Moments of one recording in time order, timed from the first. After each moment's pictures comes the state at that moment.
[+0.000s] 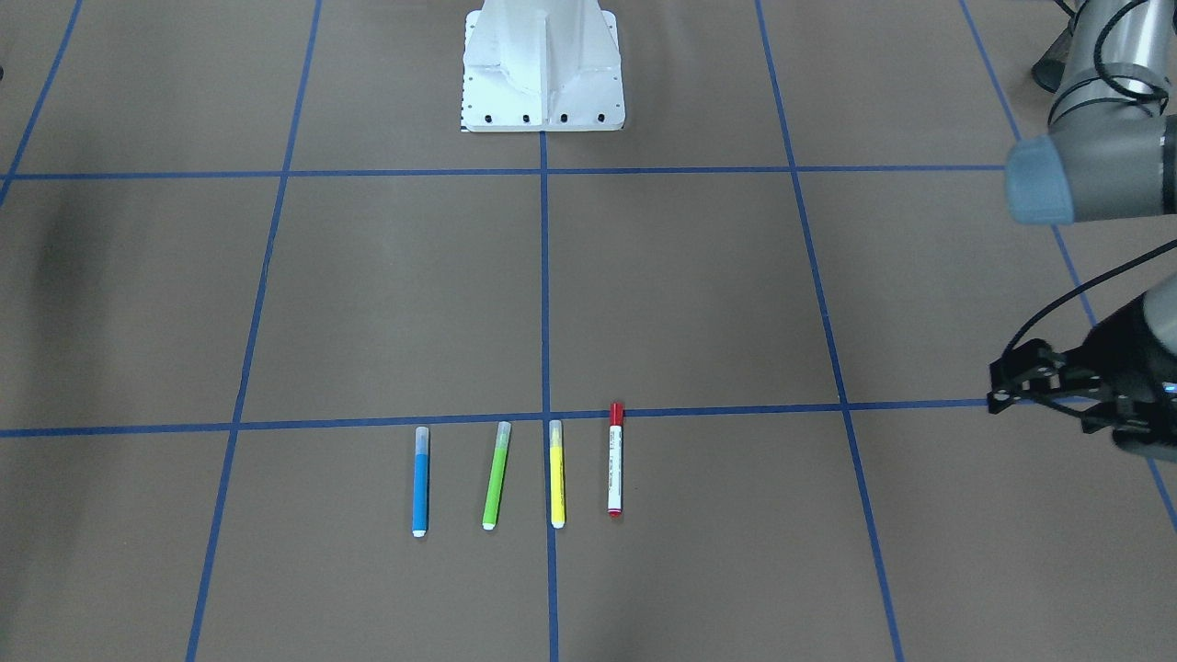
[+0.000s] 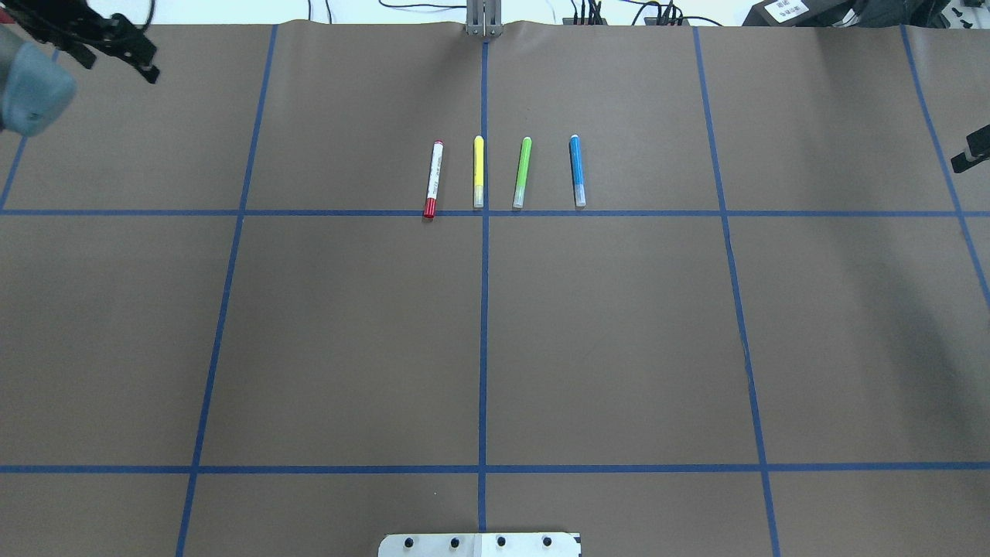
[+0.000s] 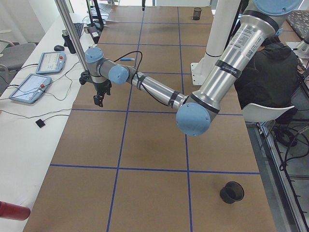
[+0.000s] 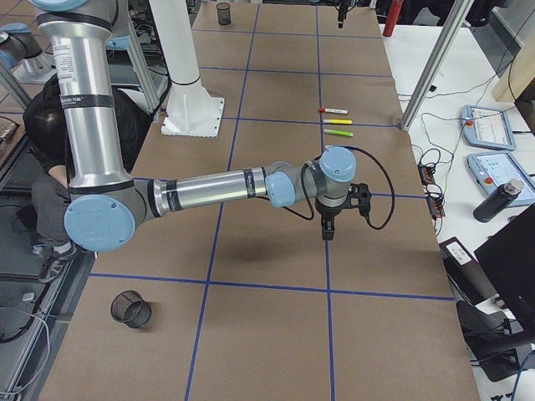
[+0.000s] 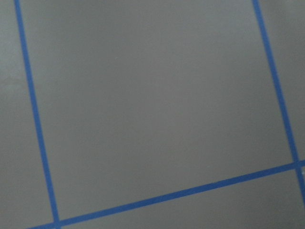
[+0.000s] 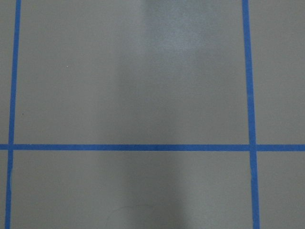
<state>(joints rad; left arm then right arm) -1.19 -2.17 -1.45 -1.56 -2.28 -0.33 1.38 -1.44 1.65 -1.46 2.40 0.33</state>
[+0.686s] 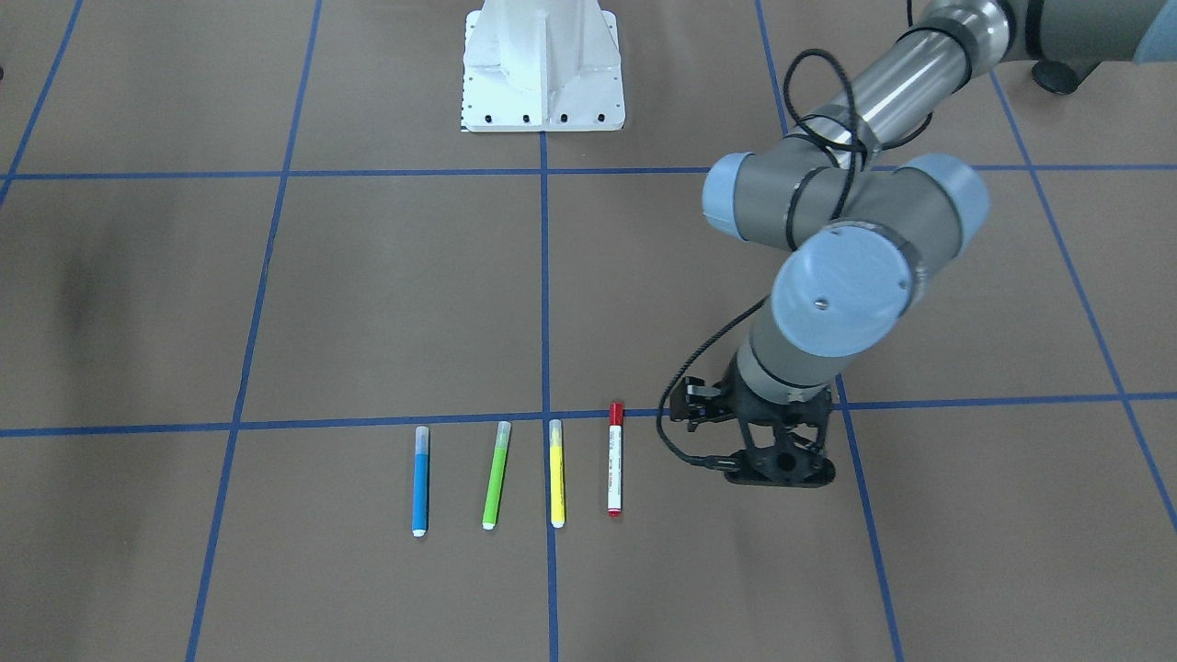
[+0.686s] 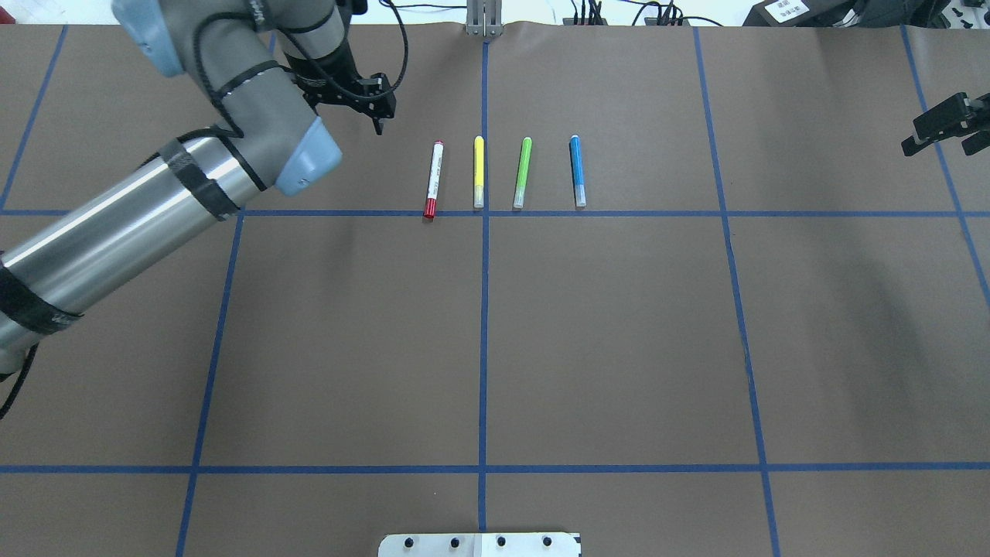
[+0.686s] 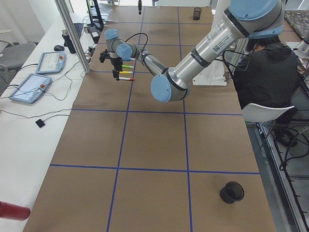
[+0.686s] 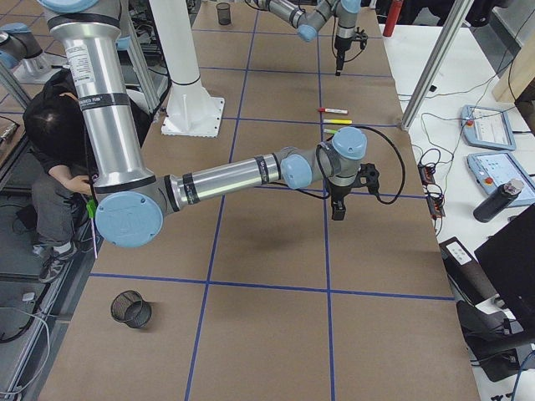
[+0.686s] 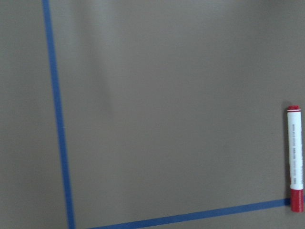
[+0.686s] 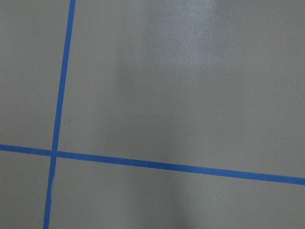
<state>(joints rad) -0.88 -2.50 -1.21 -1.61 -2.13 -0.81 1.32 -1.37 1.65 -1.47 2.38 0.38</state>
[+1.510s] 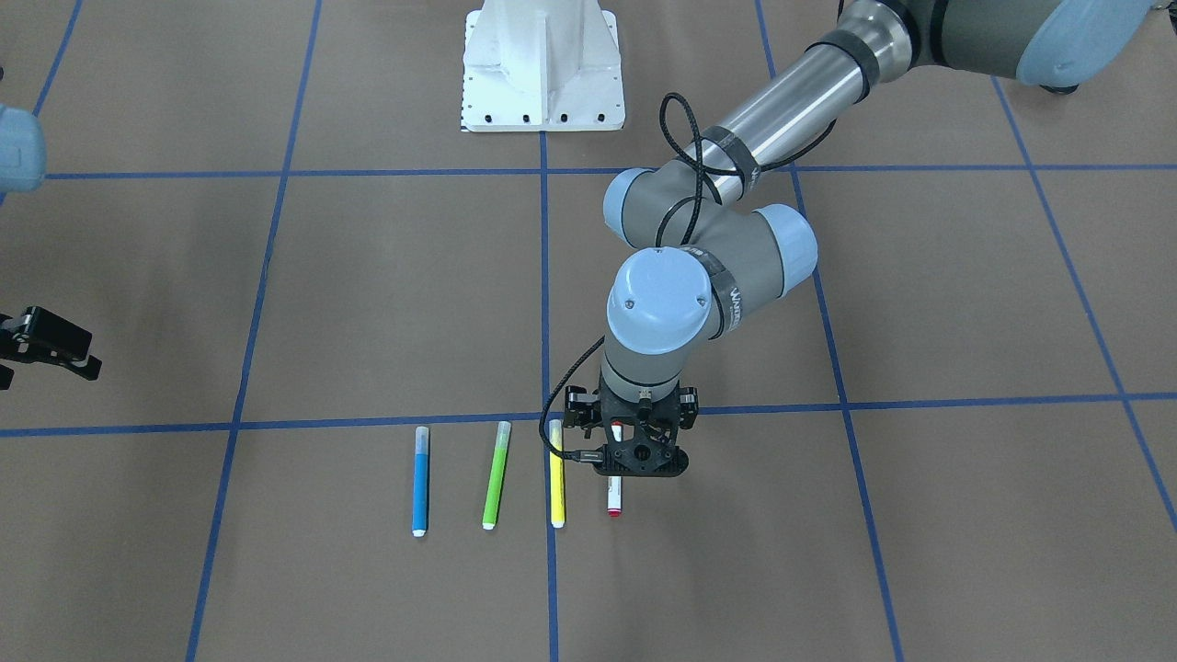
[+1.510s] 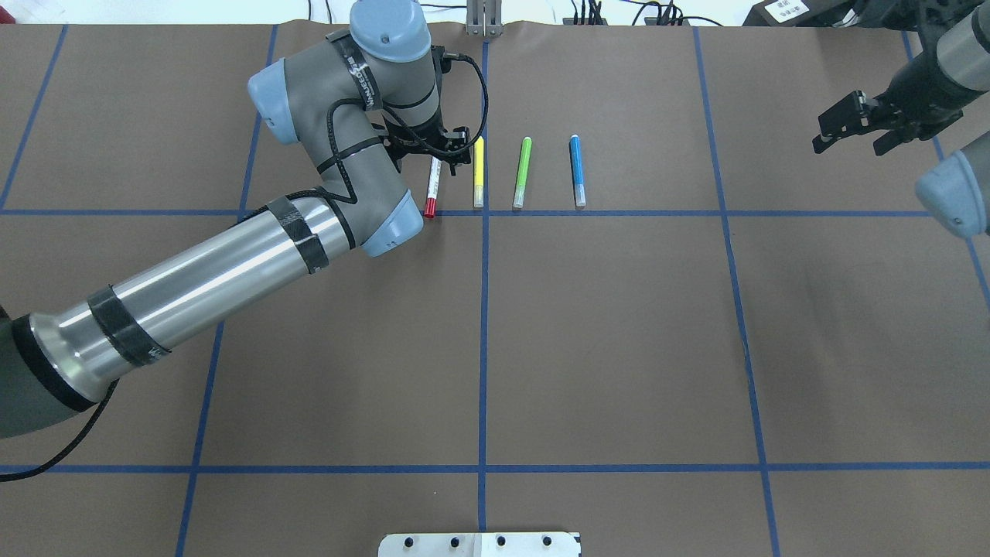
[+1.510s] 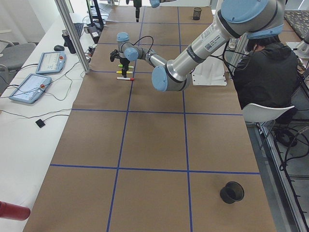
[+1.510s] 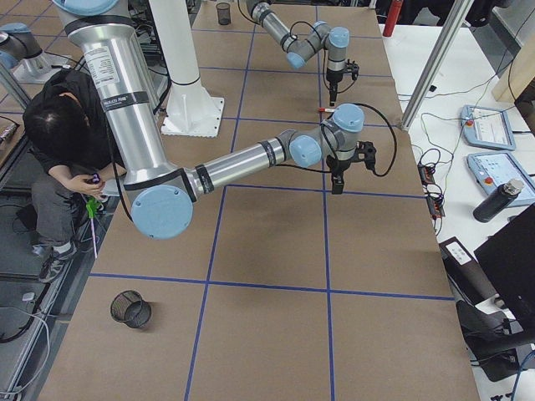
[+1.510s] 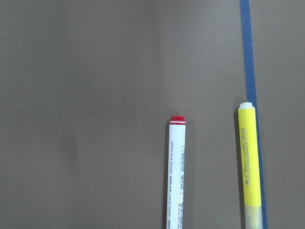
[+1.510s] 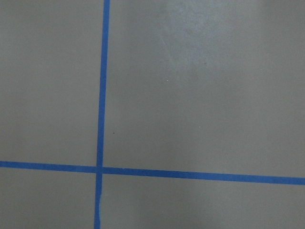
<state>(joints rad) -0.74 -2.60 -0.99 -1.83 -2.01 -0.97 1.18 -1.26 1.65 -1.44 2.33 0.61</state>
